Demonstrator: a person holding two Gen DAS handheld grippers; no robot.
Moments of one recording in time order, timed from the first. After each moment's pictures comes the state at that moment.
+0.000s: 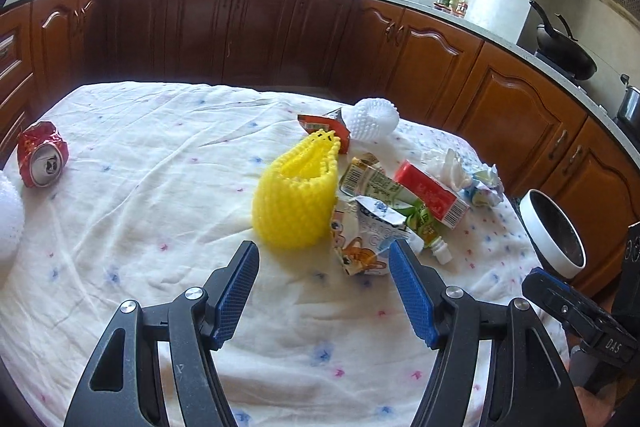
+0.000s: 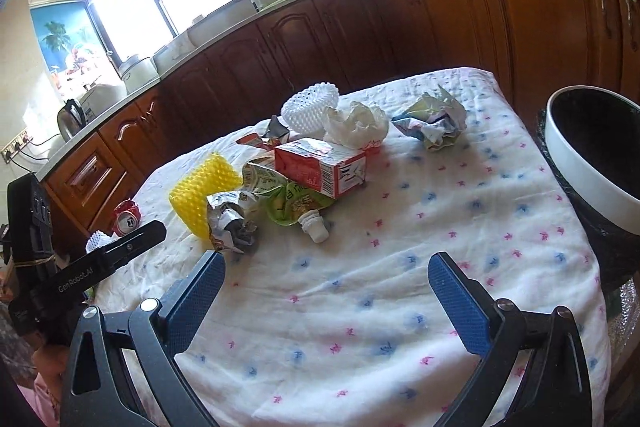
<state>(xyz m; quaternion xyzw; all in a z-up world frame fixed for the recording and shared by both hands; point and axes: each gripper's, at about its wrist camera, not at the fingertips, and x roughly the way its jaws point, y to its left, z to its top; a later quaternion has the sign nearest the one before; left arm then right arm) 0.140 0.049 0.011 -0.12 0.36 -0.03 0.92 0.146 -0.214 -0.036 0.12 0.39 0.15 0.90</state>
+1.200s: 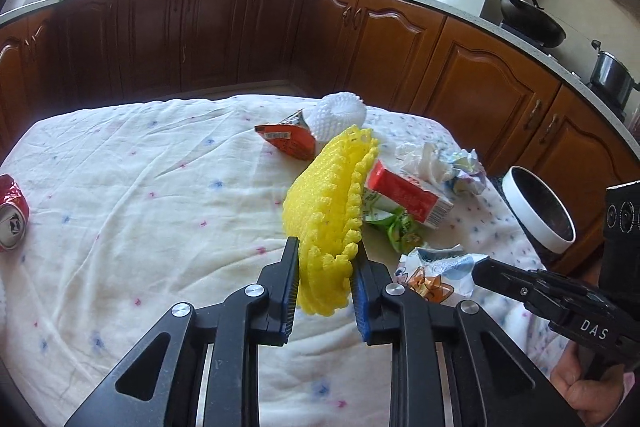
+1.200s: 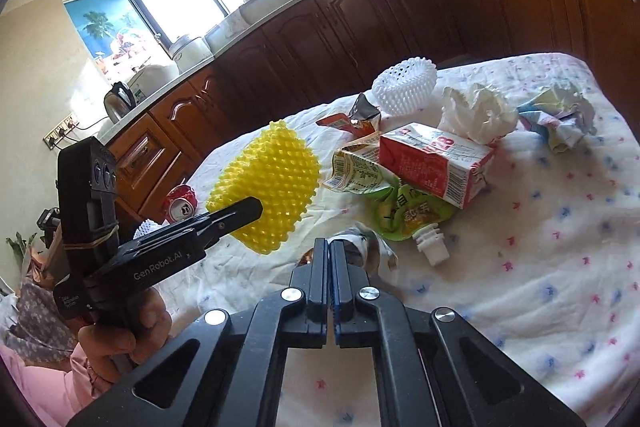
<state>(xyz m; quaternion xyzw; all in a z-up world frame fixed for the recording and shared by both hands) 0.186 0.035 0.006 -0.08 0.37 -0.11 0.92 0.170 -0.173 -0.037 0.15 0.40 0.25 0.87</state>
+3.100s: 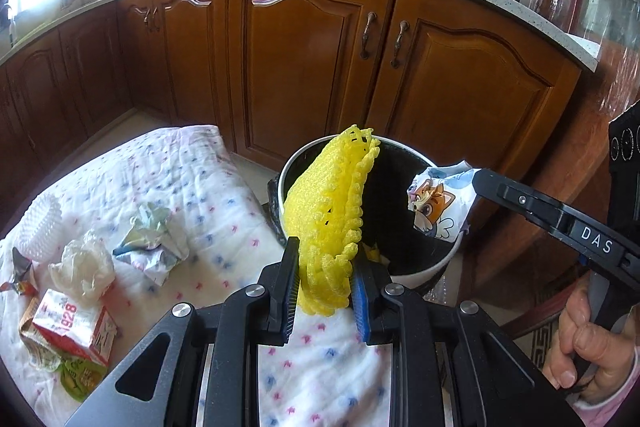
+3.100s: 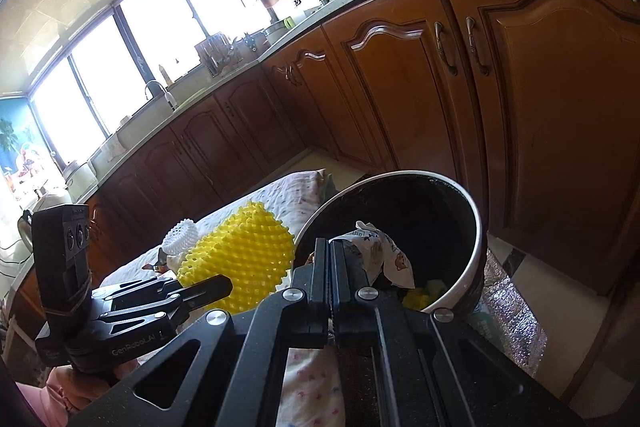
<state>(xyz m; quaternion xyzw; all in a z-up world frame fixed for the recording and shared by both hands) 0.278 -0.267 0.020 0.07 0.39 -0.31 0.87 0.125 -0.459 0.020 0.20 0.30 -0.01 0.93</state>
